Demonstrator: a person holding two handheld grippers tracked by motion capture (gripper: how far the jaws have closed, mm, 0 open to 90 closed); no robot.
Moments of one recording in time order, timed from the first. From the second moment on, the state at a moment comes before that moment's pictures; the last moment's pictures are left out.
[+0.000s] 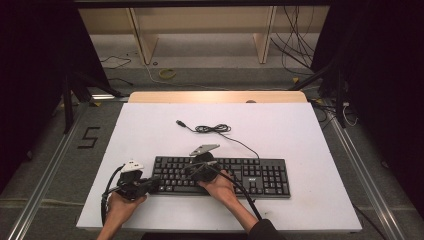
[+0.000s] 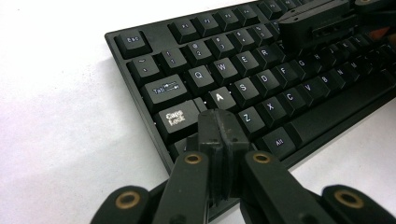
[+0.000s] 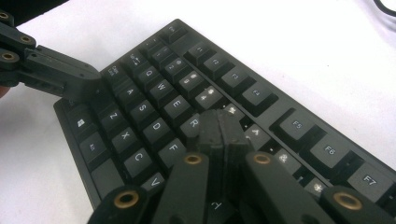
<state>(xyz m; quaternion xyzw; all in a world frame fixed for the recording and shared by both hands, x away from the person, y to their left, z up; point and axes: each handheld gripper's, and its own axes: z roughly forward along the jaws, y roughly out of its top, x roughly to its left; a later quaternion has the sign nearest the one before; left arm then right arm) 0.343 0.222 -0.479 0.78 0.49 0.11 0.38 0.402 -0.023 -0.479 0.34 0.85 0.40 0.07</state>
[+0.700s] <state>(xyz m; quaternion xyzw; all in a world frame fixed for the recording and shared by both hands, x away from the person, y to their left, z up) 0.343 0.218 -0.480 0.78 0.48 0.10 0.38 0.400 -0.022 -0.480 0.35 0.84 0.40 0.07</state>
